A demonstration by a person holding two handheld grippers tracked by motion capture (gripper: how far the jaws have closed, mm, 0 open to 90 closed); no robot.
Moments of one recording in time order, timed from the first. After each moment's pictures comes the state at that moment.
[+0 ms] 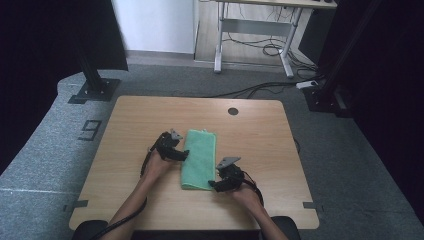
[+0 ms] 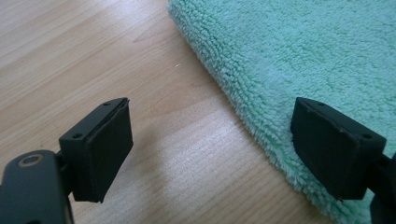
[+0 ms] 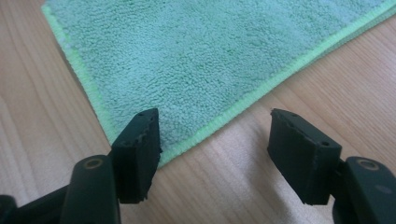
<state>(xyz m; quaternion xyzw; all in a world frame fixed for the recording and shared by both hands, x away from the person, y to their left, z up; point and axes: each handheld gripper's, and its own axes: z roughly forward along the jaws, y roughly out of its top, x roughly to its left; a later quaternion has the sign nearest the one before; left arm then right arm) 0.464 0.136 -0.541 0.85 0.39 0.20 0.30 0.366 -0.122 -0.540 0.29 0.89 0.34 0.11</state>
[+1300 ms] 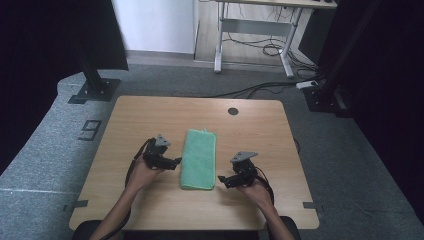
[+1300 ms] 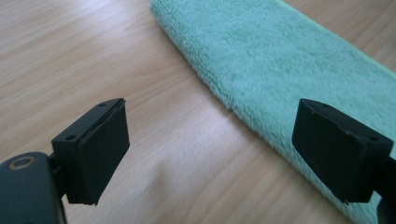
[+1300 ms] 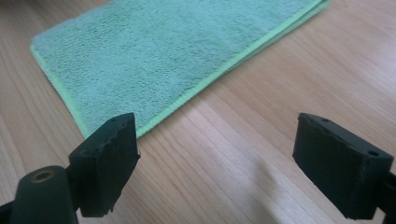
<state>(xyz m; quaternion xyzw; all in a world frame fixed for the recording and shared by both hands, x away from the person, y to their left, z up) 0.406 0.171 -0.504 0.84 0.38 0.16 0.34 0.371 -0.162 -0.521 0.33 0.86 0.37 0.13</state>
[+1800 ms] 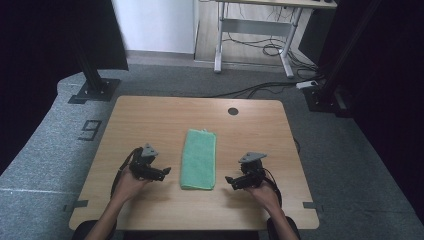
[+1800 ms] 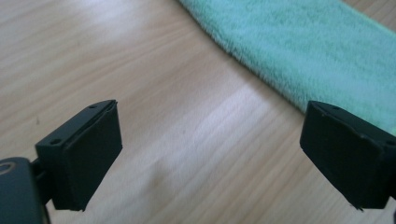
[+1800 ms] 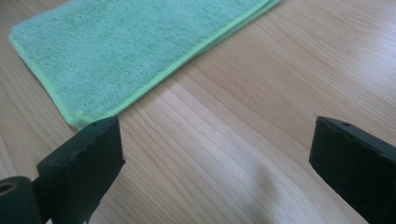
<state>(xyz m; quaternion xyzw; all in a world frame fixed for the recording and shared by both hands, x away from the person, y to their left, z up) 0.368 0.205 -0.508 0.84 0.38 0.16 0.33 0.365 -0.186 -0.518 0.35 0.85 0.37 0.14</state>
